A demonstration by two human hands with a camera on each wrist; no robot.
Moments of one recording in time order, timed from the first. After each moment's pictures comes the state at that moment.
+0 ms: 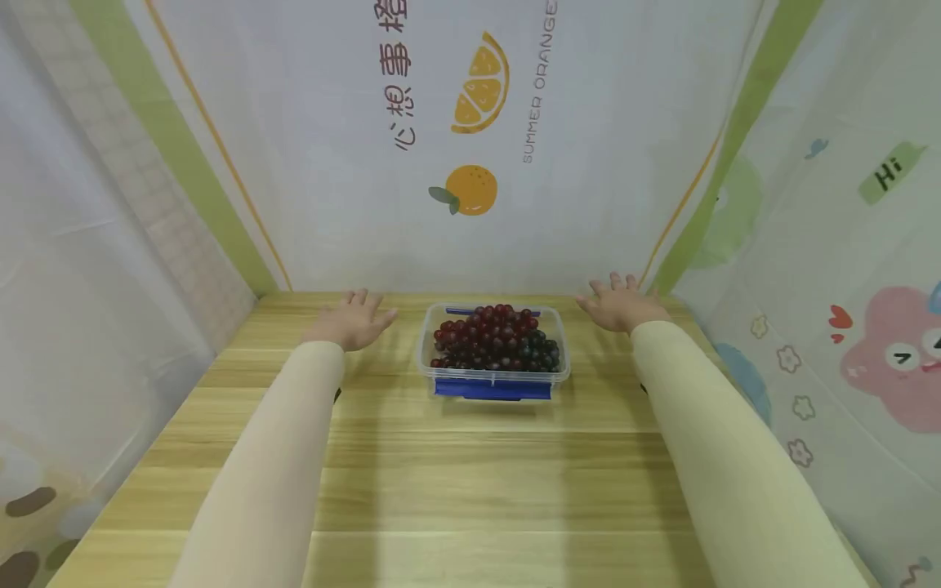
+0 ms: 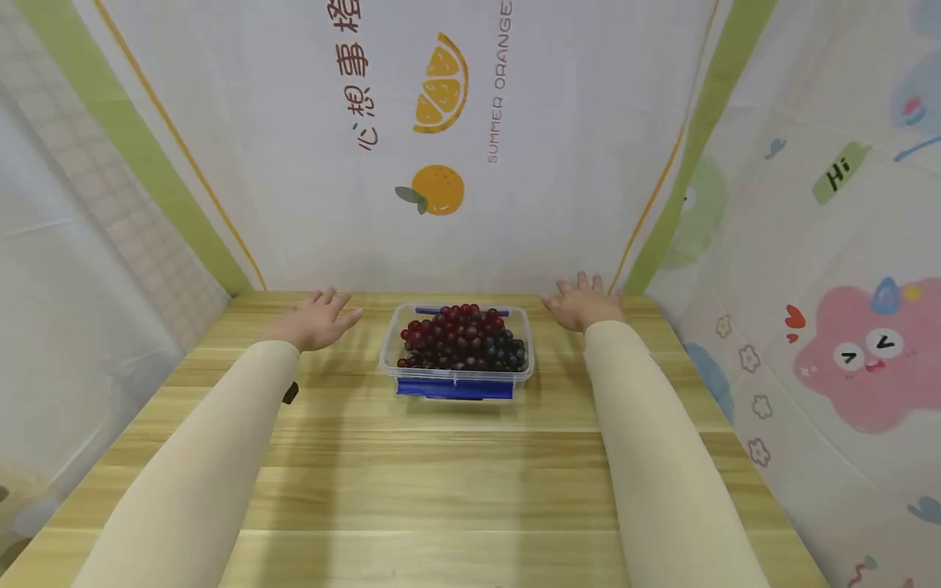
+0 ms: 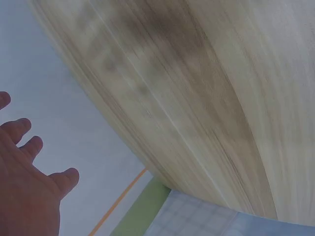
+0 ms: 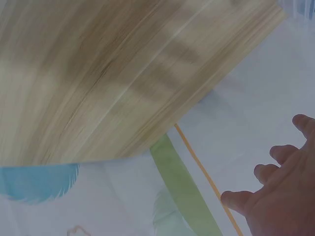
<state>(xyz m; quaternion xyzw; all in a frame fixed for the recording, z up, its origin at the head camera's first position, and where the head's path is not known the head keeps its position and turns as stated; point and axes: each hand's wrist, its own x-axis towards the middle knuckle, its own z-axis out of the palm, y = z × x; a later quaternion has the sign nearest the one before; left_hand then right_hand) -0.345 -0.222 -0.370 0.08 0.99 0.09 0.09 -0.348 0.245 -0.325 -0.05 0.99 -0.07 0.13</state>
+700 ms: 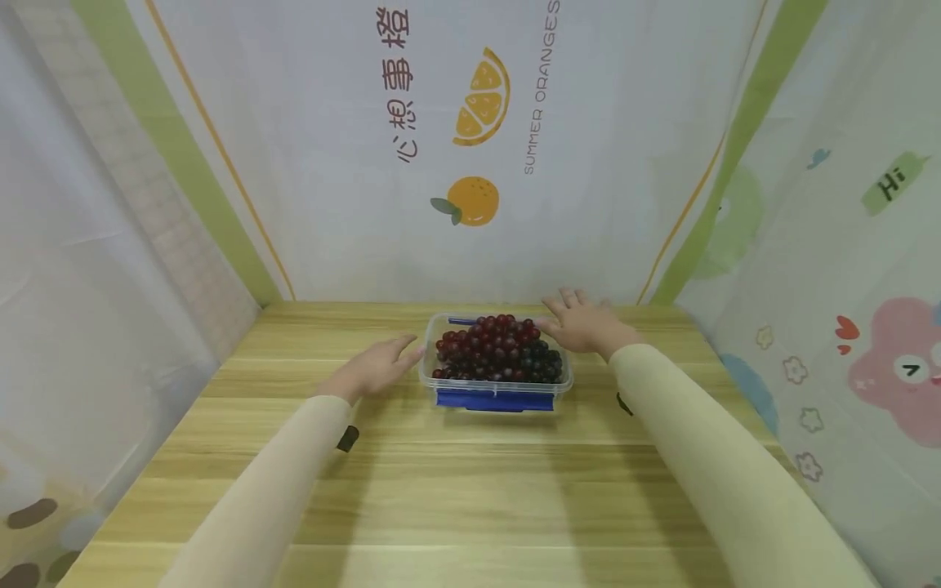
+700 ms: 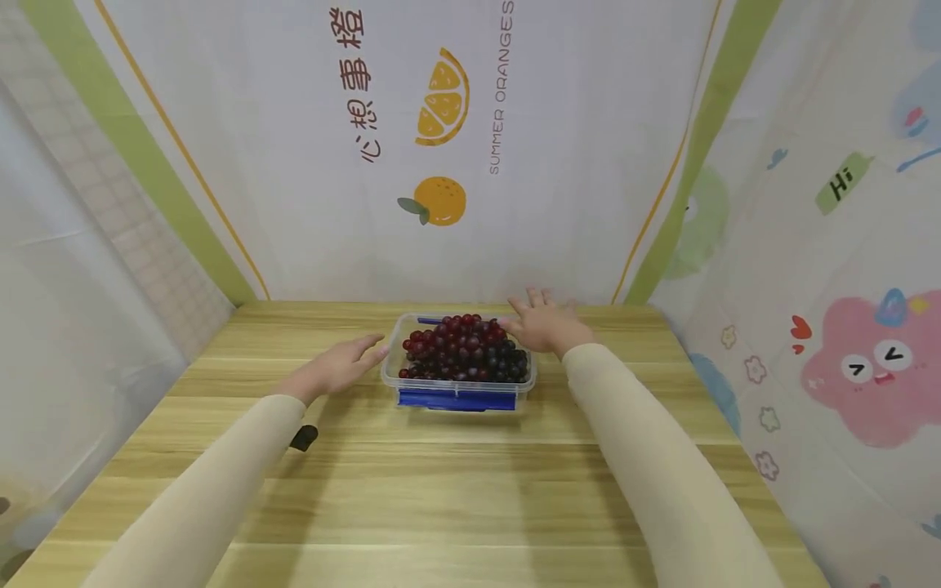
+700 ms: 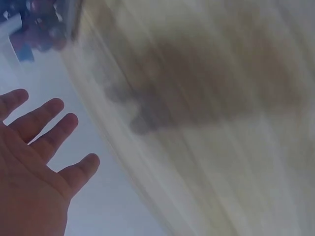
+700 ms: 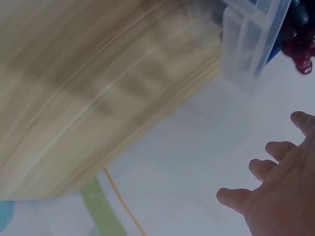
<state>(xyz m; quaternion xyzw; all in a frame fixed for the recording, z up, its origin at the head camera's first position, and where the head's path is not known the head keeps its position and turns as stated) -0.324 -0.192 -0.415 0.16 0.96 0.23 0.09 -0.359 0.195 -0.348 -0.17 0.98 -0.02 0.09</state>
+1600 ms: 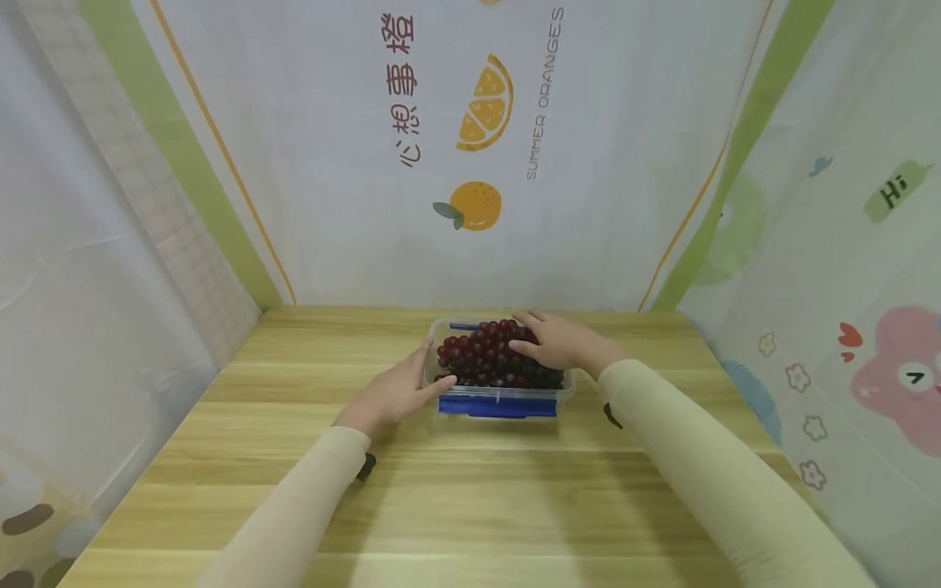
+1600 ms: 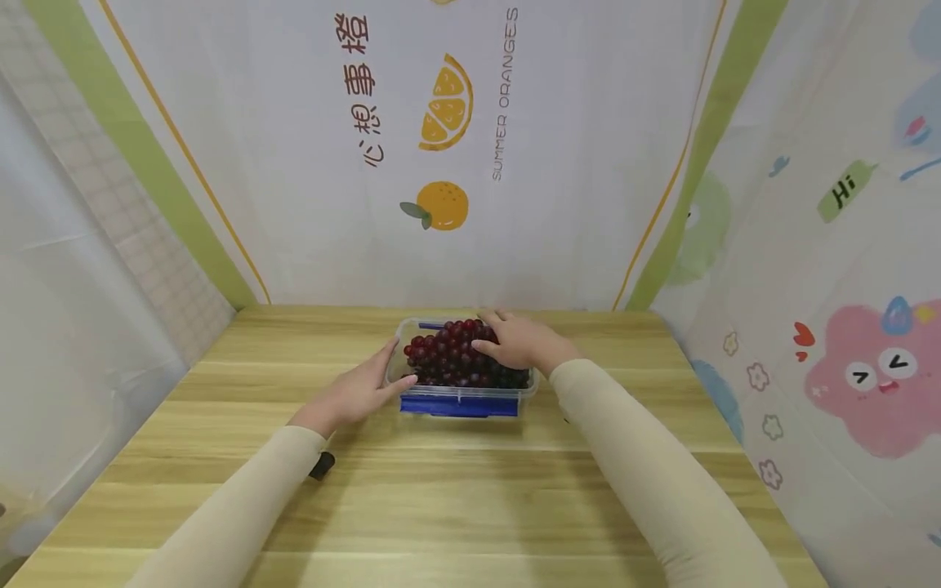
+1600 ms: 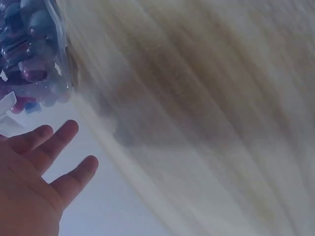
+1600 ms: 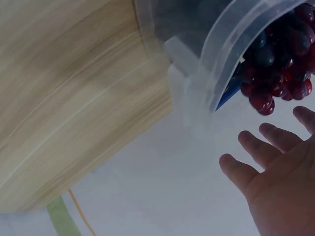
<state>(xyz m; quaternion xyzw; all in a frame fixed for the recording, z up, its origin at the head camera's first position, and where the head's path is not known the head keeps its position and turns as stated) -0.302 -0.158 -0.440 0.17 0.95 0.25 0.05 -0.348 0.159 -0.354 -0.24 0.96 -0.07 0.11</state>
